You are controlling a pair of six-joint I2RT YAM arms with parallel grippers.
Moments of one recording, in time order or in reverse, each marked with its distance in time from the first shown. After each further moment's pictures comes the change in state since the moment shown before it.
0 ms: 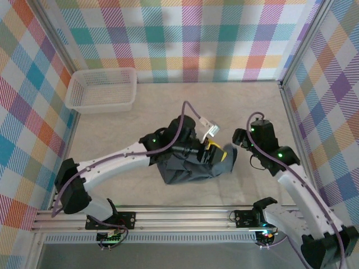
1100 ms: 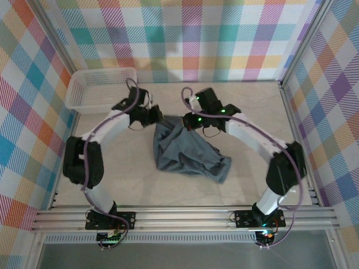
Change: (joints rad) left arm 0.717 0.243 0.168 -0.310 -0.025 -0.152; right arm 0.259 0.760 0.545 0.196 -0.508 -0.303
